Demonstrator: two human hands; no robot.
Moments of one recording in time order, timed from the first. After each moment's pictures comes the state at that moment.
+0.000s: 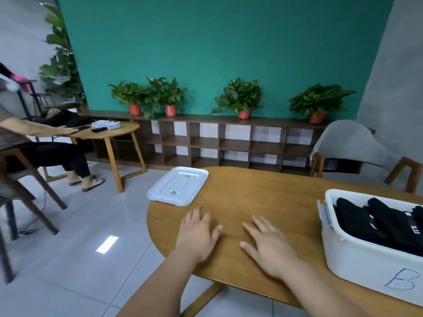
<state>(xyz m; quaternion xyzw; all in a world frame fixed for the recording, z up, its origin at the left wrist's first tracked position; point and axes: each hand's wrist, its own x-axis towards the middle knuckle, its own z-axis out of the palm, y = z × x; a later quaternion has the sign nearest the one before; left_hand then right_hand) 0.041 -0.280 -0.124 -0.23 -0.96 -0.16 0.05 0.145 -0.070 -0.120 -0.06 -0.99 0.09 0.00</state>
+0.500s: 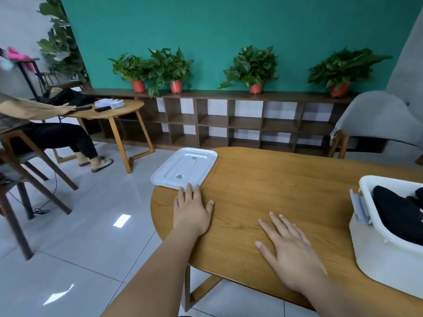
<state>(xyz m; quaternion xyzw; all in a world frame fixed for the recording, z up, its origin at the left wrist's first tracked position) -0.038 -0.287 -0.158 -0.11 -0.98 -0.16 0.02 0.145 -0.065 -0.164 -0.08 -0.99 0.09 0.02</state>
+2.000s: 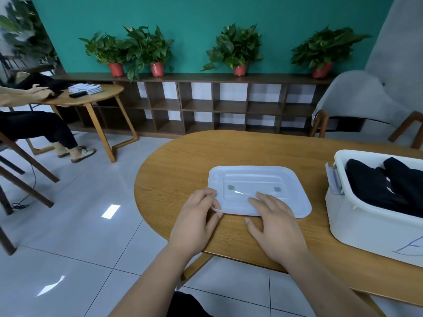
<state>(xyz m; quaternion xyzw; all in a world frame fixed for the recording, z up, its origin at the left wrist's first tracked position) 0.049 -0.284 -0.177 -0.36 -0.85 -0.36 0.12 0.152 -0.060 -0.182 -0.09 -0.97 0.12 0.17</state>
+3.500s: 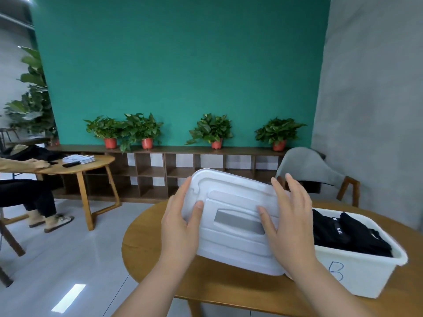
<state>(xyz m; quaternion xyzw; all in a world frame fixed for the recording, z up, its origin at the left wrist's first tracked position) 0.144 -0.270 -0.002 -0.27 -0.70 -0.61 0.24 0.253 -0.047 0.001 -0.14 -0.85 0.11 0.50</state>
